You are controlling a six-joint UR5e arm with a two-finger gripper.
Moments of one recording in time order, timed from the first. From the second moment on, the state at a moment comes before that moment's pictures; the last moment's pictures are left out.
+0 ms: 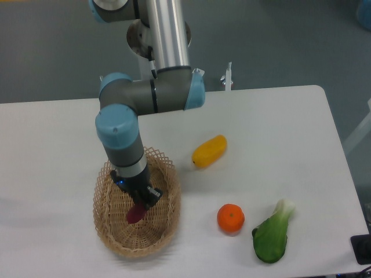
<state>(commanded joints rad) 2.19 -1.92 -1.65 -0.85 1.60 0.76</state>
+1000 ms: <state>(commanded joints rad) 2.60 -1.77 -1.62 -1.11 1.49 1.25</state>
